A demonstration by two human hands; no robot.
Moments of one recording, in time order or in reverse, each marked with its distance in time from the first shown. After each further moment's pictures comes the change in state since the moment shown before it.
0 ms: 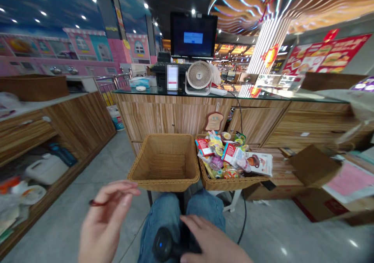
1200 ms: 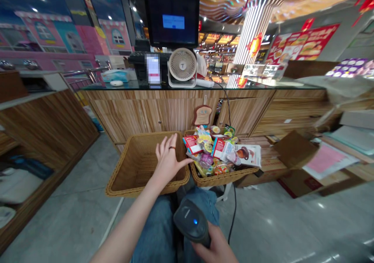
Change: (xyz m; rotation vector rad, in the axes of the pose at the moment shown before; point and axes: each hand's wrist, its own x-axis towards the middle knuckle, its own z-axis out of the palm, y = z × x) left_hand 0.072 -0.044 0.219 0.327 -0.462 0.227; right_hand -0.022 0.041 0.052 0.506 0.520 0.216
